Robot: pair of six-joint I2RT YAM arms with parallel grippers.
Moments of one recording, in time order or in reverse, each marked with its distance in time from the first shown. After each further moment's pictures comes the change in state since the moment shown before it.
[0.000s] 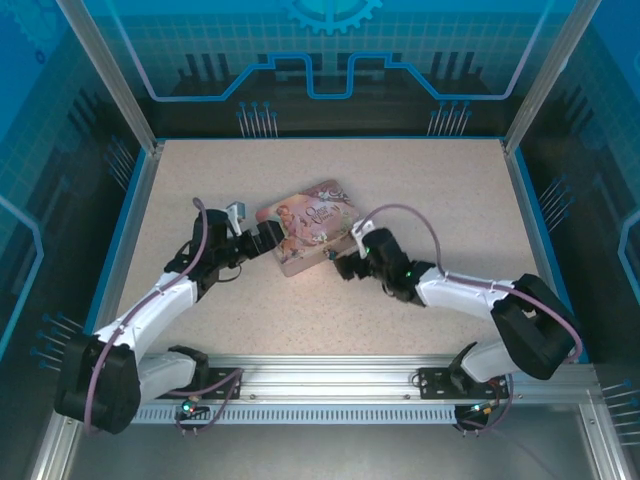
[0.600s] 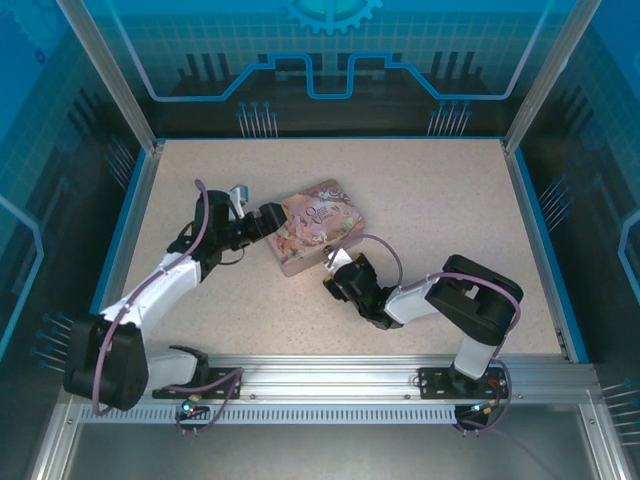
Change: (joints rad) left arm 0.006 0.138 0.155 -0.010 0.059 -0.021; right arm 0.183 0.331 -0.051 0.394 0.291 -0.124
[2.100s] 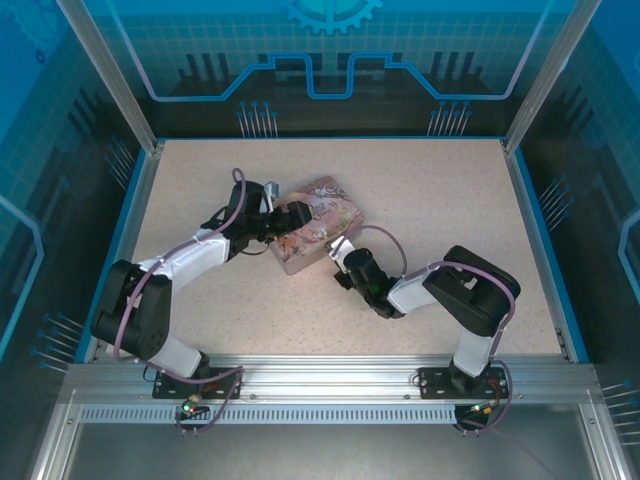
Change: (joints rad) left arm -0.108 0.272 0.138 0.032 -0.024 -0.006; right arm -0.122 0.030 0.016 0.100 -0.160 -0.102
